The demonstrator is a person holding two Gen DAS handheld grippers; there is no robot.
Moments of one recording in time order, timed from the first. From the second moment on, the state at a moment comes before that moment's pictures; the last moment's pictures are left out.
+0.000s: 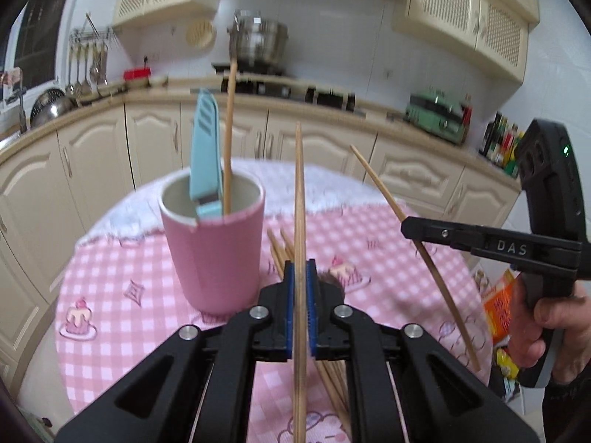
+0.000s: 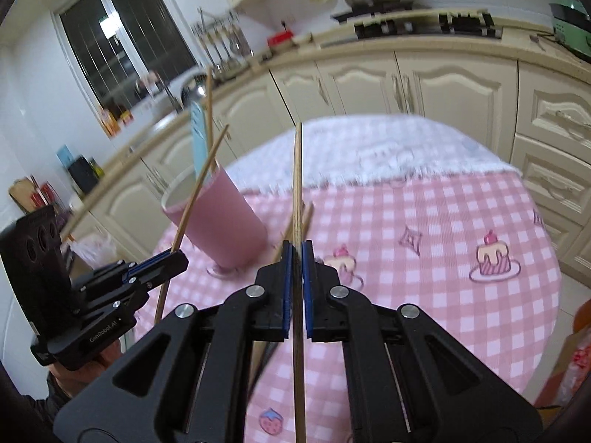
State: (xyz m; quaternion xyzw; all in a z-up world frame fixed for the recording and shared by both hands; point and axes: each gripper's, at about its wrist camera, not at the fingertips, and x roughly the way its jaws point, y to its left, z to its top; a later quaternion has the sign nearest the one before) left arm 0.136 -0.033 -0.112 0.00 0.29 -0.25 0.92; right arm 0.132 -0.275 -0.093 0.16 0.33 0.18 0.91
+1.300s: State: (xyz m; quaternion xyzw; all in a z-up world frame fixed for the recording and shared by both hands) left arm 0.247 0.009 -0.038 -0.11 0.08 -0.20 0.97; right arm 0.238 -0.169 -0.005 0.17 0.10 0.18 0.96
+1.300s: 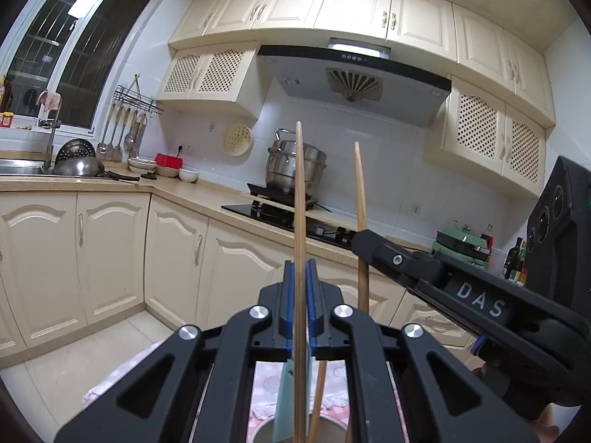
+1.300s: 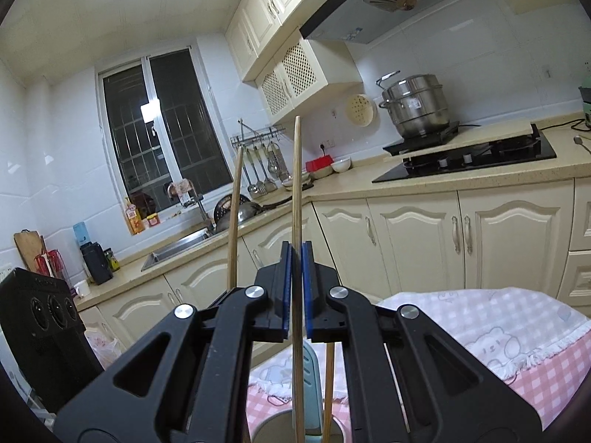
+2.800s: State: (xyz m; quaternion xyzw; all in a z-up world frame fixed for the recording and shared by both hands) left arm 0.143 0.013 -0.036 -0.03 0.18 -0.14 0.97; right arm 0.157 -0.250 -0.003 0.14 0.24 0.14 0.95
